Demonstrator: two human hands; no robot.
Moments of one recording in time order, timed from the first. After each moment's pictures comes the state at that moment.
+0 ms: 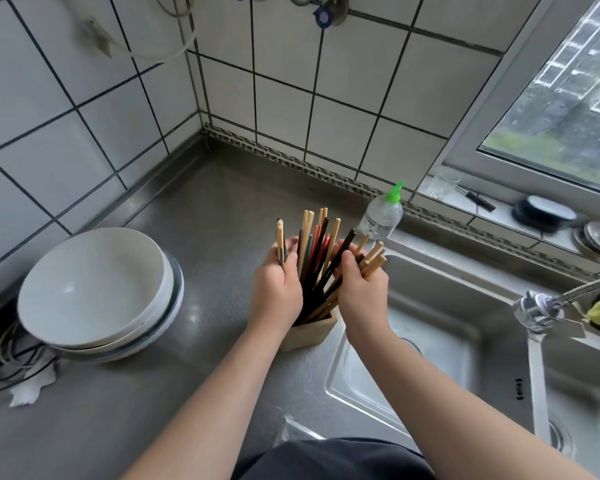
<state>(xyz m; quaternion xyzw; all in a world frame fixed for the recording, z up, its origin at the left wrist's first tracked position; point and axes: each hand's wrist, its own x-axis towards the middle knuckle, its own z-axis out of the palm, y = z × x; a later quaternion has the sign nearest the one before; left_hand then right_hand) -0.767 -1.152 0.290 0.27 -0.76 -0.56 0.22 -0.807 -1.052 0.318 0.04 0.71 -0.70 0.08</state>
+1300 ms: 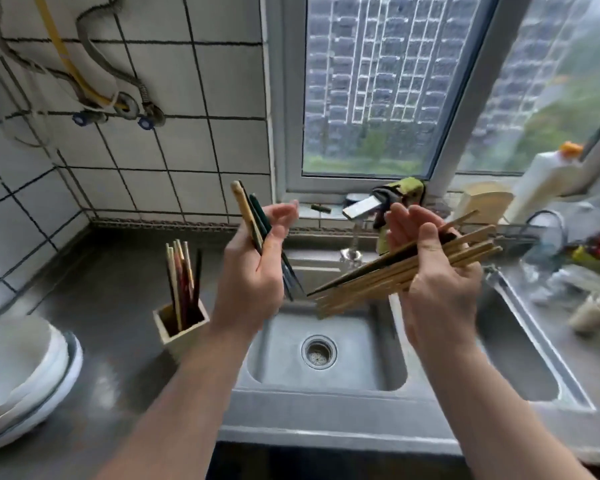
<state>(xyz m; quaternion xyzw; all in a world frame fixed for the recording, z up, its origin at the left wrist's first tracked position) -0.704 -0.946 0.451 -0.11 -0.69 -0.66 0.26 -0.702 -0.773 0.467 0.00 0.46 -0.86 -0.22</state>
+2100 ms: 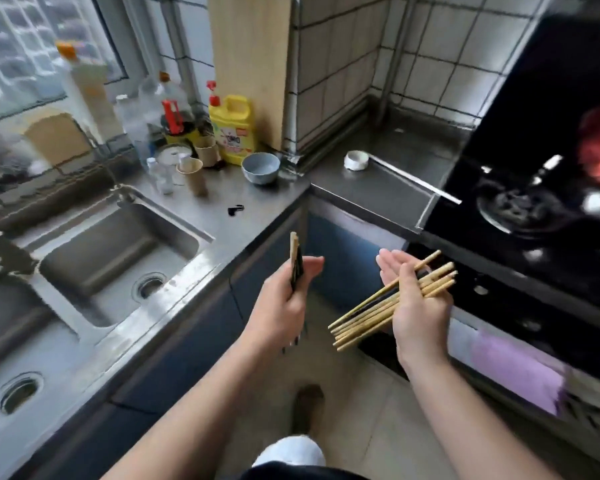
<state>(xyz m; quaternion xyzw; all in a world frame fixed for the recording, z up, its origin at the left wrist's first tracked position) -0.425 -0.470 0.319 -0.43 -0.67 -0.55 -0.26 -0.274 -0.388 0.356 0.40 0.45 -0.61 -0.52</state>
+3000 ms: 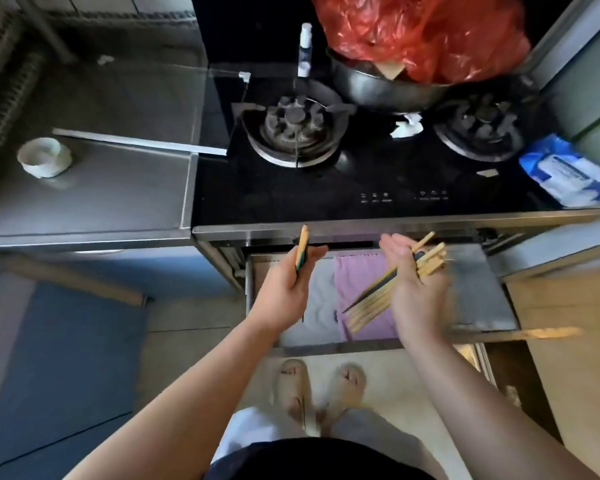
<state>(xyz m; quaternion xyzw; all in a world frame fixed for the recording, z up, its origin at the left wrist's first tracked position) -0.152 -0.099 0.208 -0.58 -0.56 -0.32 -0.51 0.024 -0.118 0.242 0.66 0.33 -0.38 -0.56</state>
